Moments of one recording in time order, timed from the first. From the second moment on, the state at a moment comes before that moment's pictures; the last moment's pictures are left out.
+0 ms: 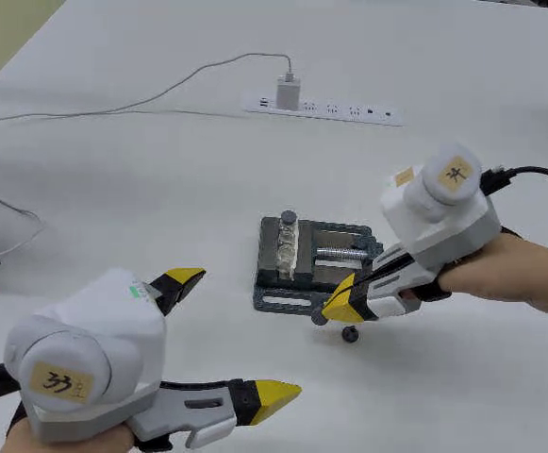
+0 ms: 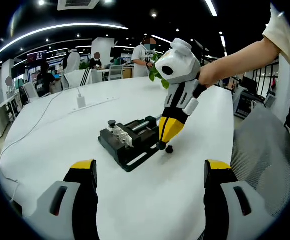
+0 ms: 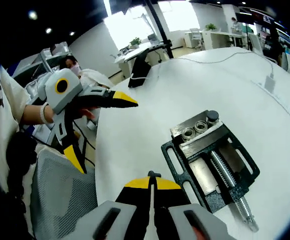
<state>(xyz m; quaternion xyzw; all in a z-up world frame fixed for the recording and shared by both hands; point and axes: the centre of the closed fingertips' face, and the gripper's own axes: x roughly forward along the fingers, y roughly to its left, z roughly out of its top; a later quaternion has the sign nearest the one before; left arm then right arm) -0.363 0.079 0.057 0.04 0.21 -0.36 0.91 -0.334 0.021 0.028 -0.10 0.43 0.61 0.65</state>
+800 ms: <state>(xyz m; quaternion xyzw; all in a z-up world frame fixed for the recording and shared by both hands) -0.348 0.059 0.093 0.03 0.14 -0.38 0.91 -0.344 0.034 0.113 0.39 0.48 0.50 0.61</state>
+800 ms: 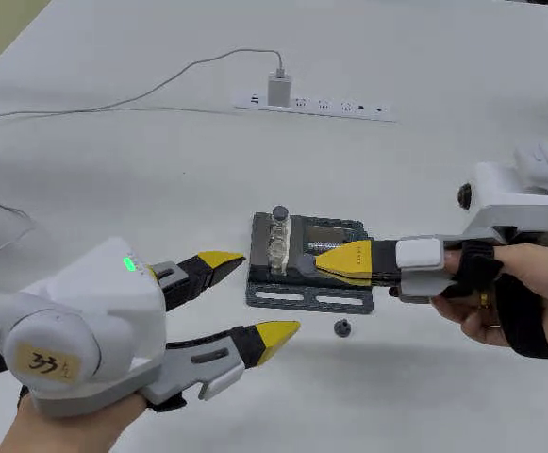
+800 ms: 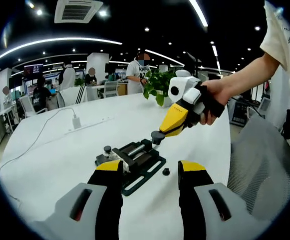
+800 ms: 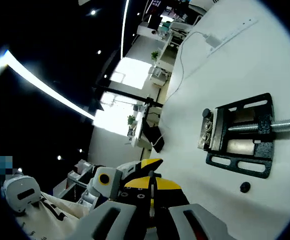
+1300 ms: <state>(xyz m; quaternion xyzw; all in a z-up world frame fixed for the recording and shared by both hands) -0.352 0.043 0.107 0.01 0.12 -0.41 0.90 -0.357 0.037 0.106 0.49 0.51 0.43 0.55</state>
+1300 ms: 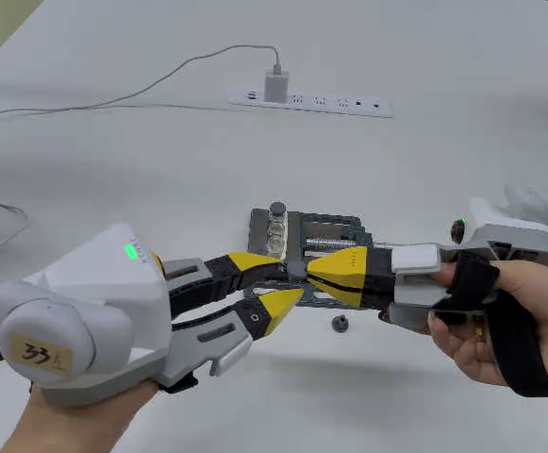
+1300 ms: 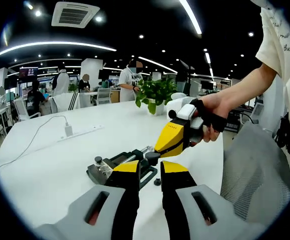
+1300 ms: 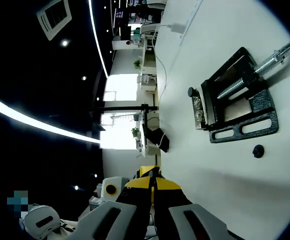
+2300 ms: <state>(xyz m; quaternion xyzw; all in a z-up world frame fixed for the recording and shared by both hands) -0.360 0.040 0.110 -0.02 0.12 -0.42 0.90 -0.366 0.037 0.109 0.54 0.51 0.42 0.52</state>
